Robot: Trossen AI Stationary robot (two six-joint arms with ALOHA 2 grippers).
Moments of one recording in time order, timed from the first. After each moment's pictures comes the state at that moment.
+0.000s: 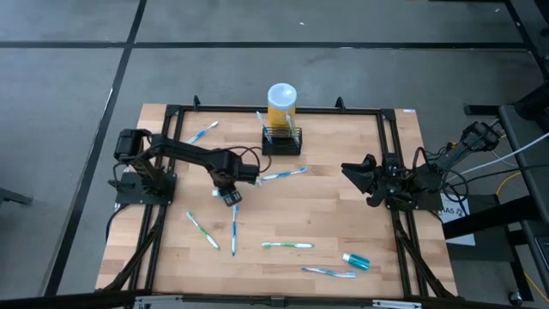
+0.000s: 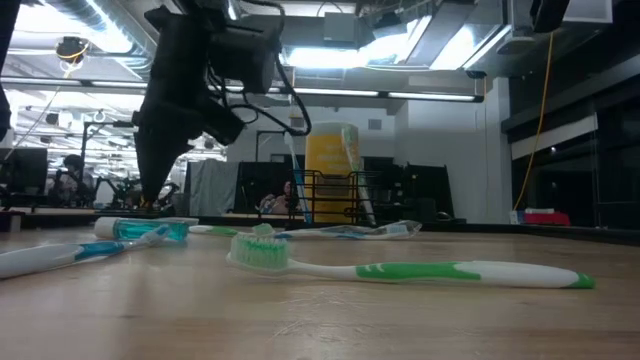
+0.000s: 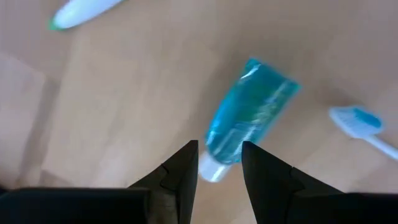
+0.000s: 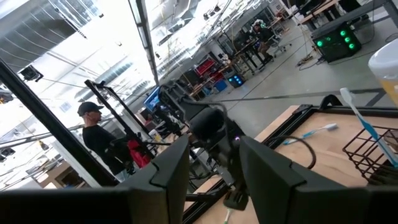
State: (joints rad) left arm 0.01 1.69 1.09 -1.08 -0.05 -0.56; right arm 0.64 0.77 0.50 0.54 0.89 0.51
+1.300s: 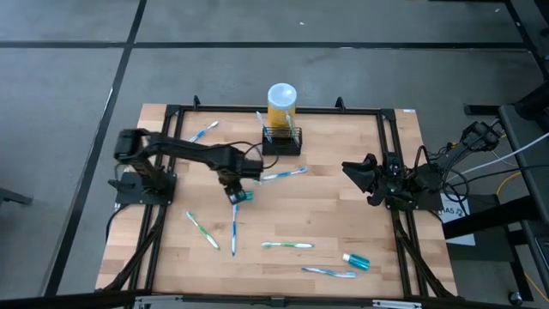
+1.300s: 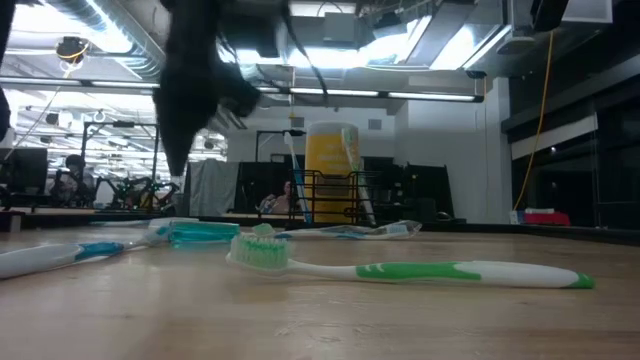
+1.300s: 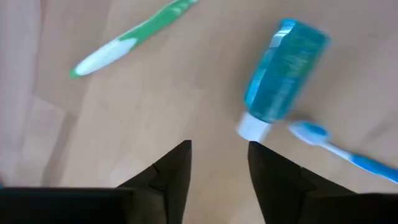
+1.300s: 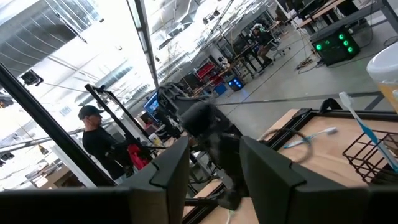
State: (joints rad) left arm 0.00 1.66 1.19 -1.12 -0.05 -0.50; right arm 0.64 0.77 0.50 0.56 0.90 0.49
